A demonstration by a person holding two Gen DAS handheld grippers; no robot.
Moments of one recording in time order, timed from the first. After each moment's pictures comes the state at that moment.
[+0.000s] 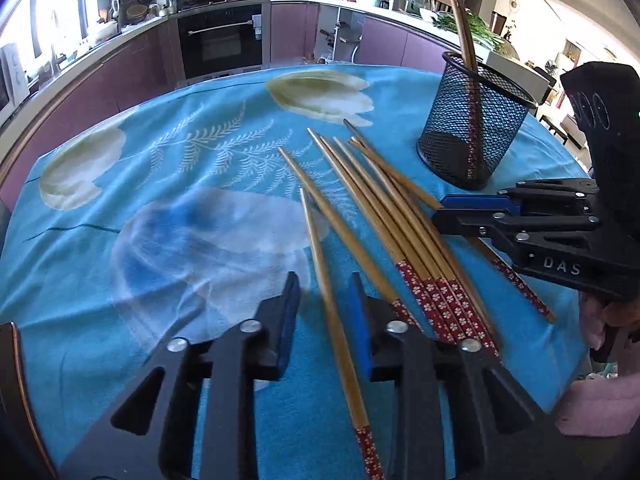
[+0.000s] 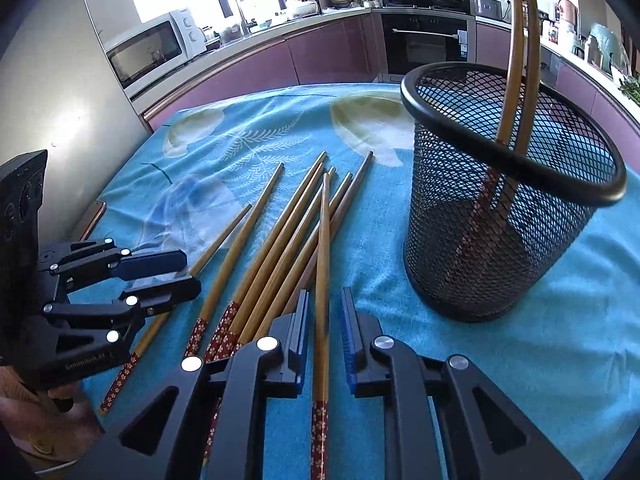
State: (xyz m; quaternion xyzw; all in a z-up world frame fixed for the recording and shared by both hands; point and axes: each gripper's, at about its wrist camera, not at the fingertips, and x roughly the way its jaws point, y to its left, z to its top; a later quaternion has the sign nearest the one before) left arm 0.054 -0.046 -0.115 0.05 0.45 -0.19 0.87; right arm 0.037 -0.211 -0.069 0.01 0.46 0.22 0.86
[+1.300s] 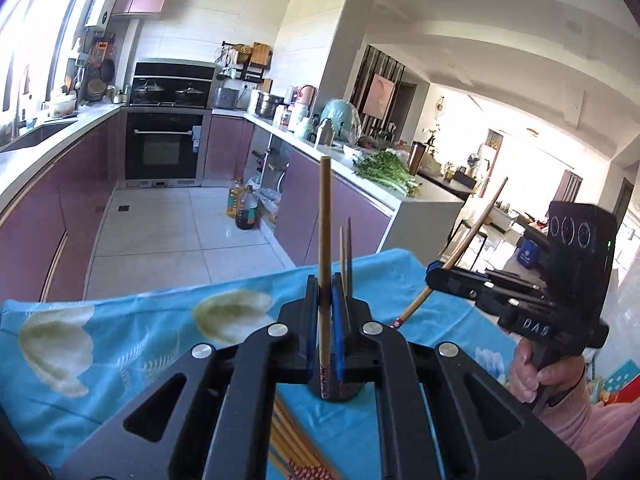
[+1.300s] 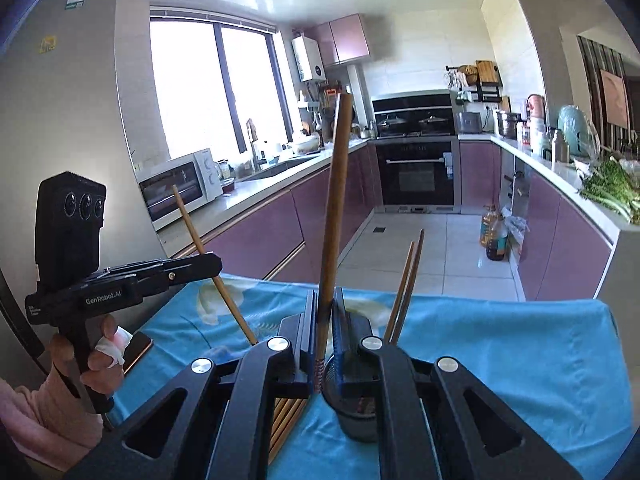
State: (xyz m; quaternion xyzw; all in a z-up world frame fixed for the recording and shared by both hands) left arm 0.086 -0.070 0.086 -0.06 0.25 -0.32 0.91; right arm 0.021 -0.300 0.102 0.05 0.23 0.21 0.95
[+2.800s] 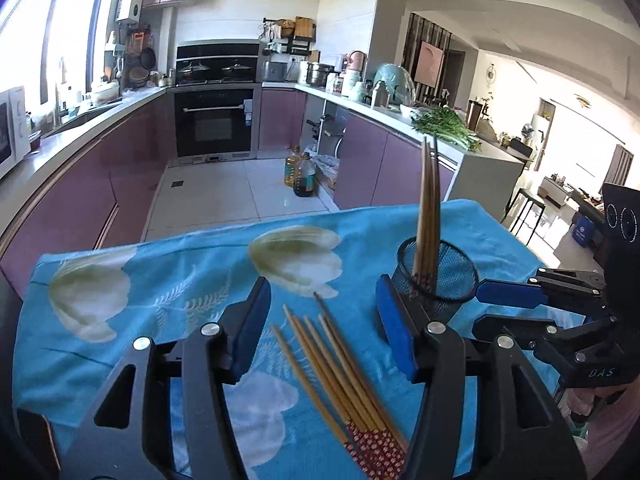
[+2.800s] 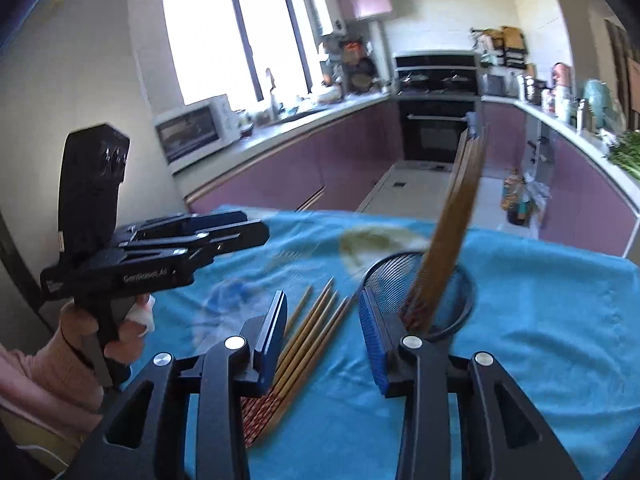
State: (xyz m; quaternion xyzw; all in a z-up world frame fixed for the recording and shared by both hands) left arm 0.077 -0.056 -0.001 0.00 0.31 -0.21 0.93; right arm 0.011 -0.254 0.019 0.03 0.33 0.27 0.90
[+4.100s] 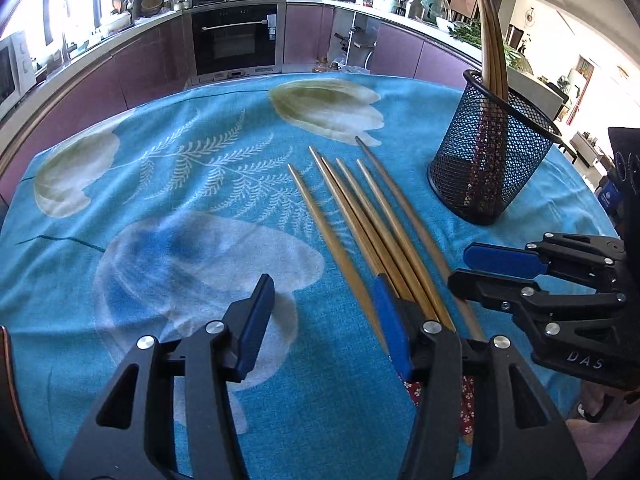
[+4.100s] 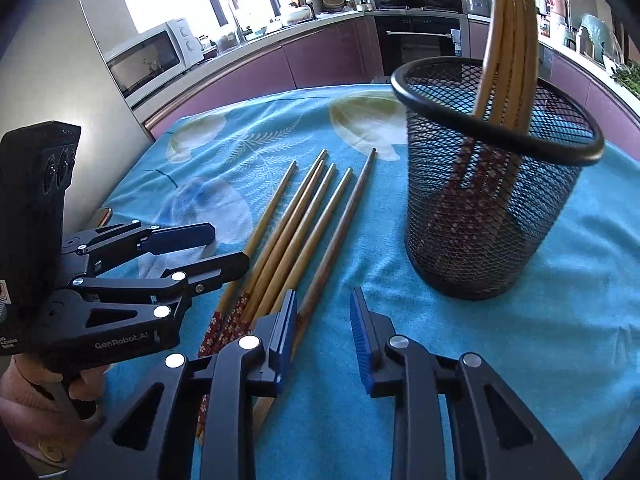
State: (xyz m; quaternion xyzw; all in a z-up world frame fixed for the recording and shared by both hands) left arm 0.077 -0.063 -0.116 0.03 0.45 -0.16 0.88; right arm 0.029 -0.223 -0.066 0.03 0.46 0.21 0.86
